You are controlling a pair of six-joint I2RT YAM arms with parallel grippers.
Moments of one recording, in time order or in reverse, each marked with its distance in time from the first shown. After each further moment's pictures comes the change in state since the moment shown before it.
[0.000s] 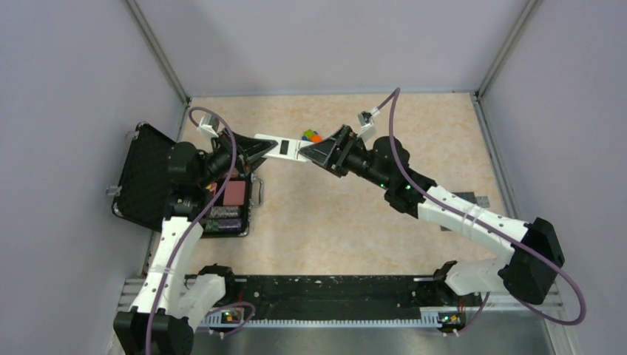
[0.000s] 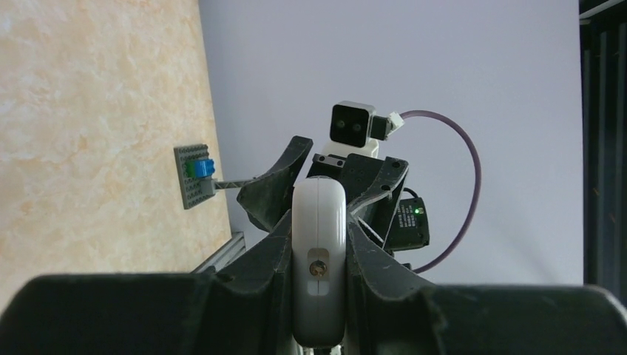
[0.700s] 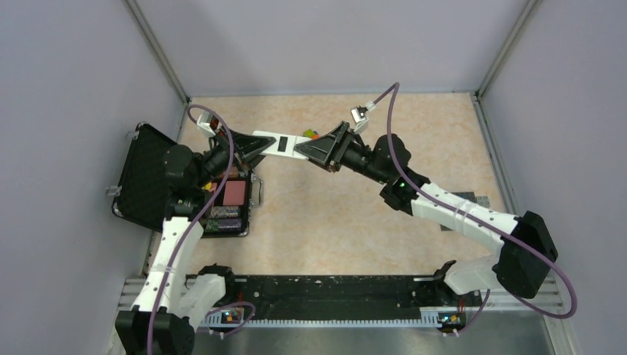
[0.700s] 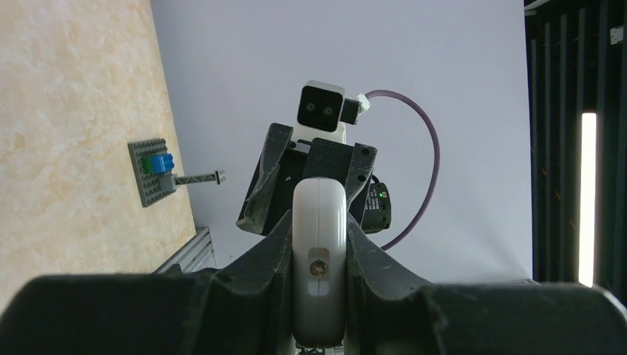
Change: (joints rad) left arm 0.008 0.001 -0.021 0.167 0.055 -0.166; right arm -0.012 0.051 -0.006 0.230 -0.149 0.099
